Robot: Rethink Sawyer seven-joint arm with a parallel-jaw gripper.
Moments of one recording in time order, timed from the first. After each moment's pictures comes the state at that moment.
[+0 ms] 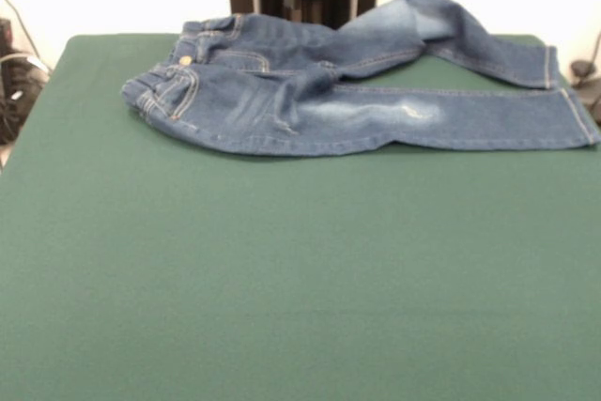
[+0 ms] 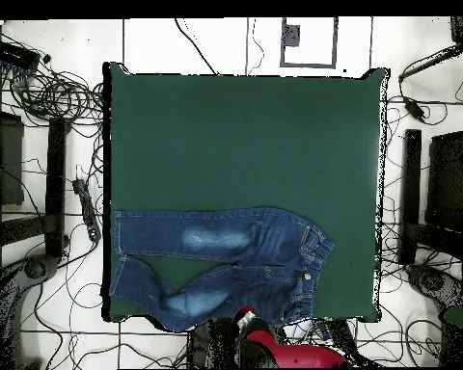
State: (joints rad) arm -0.42 -0.60 -0.14 2.31 -0.60 -0.20 2.66
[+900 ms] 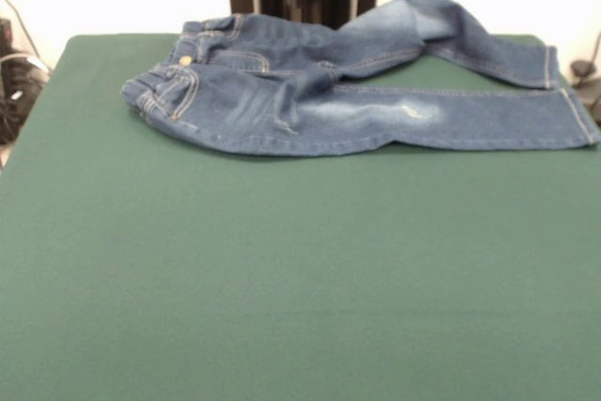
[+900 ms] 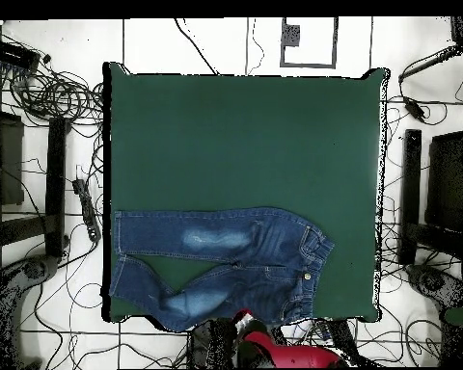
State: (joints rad) arm -0.40 -0.57 -0.15 2.31 -0.58 -0.20 2.66
